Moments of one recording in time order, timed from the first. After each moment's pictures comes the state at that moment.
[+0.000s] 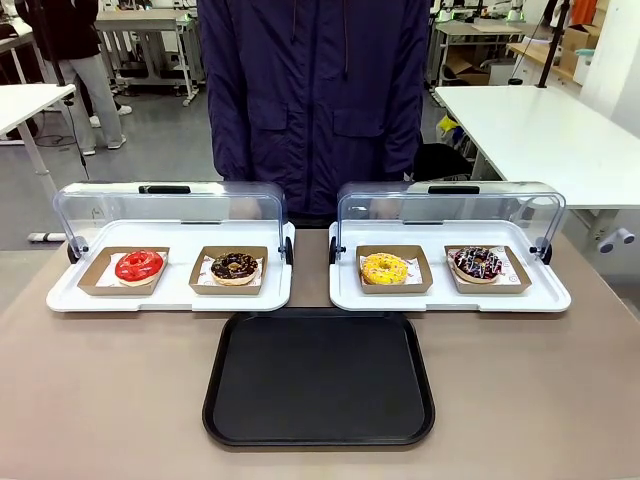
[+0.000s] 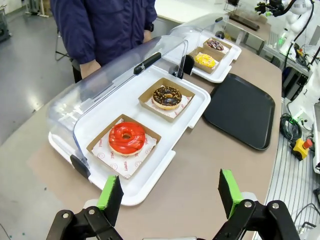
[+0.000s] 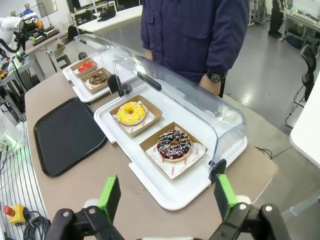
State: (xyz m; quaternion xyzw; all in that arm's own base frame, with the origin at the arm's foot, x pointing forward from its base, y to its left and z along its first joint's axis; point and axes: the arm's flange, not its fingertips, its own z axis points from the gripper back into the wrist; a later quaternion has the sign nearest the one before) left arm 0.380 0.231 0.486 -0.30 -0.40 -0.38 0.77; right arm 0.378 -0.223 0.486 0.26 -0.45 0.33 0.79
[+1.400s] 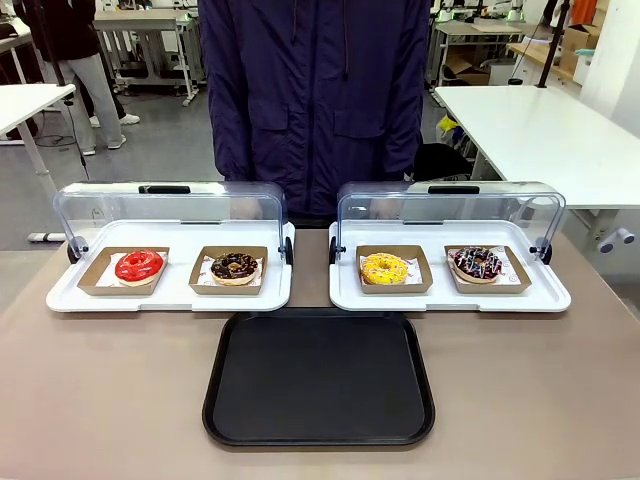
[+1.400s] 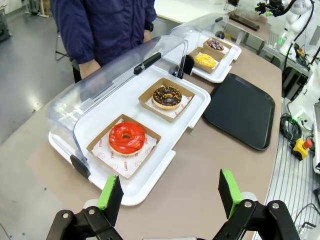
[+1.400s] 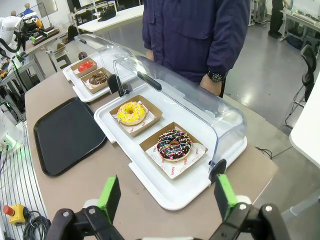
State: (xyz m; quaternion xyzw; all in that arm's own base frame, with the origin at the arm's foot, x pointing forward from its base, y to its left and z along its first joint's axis) left arm 0.380 0.231 0.486 -0.30 -0.40 -0.38 0.77; right arm 0.378 -0.223 0.485 0.26 -0.45 0.33 0.79
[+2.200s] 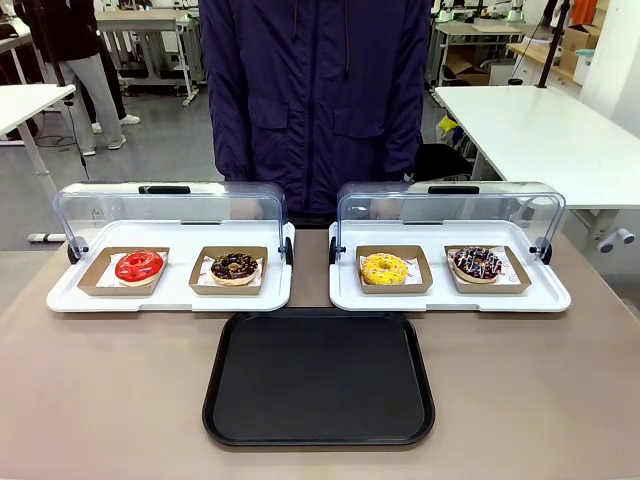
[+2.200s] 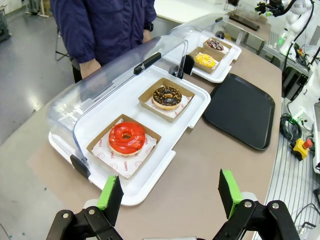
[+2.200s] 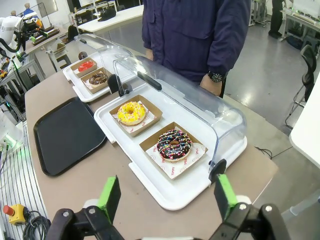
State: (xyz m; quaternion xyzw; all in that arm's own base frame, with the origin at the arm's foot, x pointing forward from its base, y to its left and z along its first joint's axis) left arm 0.380 0.231 0.486 -0.30 -0.40 -0.38 0.77; right arm 0.378 -0.223 0.485 0.26 -0.45 0.33 0.79
